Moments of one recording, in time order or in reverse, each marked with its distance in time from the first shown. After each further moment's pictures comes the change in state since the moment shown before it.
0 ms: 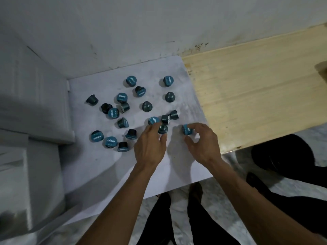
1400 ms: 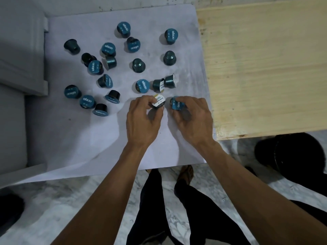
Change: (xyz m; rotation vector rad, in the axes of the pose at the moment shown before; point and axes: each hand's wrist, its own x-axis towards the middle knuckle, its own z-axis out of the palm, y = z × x) left_hand -0.014 0.004 0.064 -0.307 0.399 0.034; right_hand 0.024 0.055 0.038 0.012 0.158 -0.440
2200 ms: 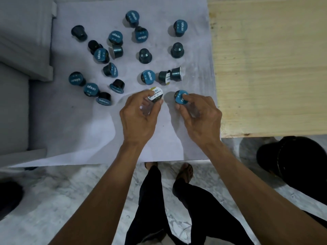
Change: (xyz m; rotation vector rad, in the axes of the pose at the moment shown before) left_hand -0.015 -0.009 -0.010 -0.166 0.158 -0.006; right_hand -0.013 0.003 -0.007 0.080 0.066 -0.079
